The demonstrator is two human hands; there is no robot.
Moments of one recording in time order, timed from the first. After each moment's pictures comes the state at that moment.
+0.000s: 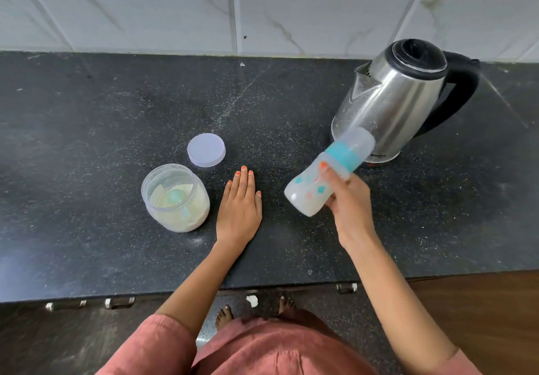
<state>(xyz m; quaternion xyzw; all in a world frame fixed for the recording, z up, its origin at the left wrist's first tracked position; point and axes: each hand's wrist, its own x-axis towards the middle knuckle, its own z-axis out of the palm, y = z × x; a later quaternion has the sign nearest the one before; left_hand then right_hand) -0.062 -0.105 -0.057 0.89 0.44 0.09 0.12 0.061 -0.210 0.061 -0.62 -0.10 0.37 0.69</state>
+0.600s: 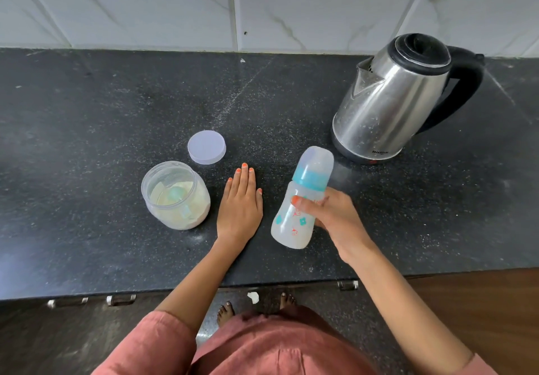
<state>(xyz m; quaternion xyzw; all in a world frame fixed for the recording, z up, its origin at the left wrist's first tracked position) -0.062 -0.105 -0.057 0.89 0.43 0.08 0.12 0.047 -0.224 0.061 -0.67 -0.21 0.47 0.54</state>
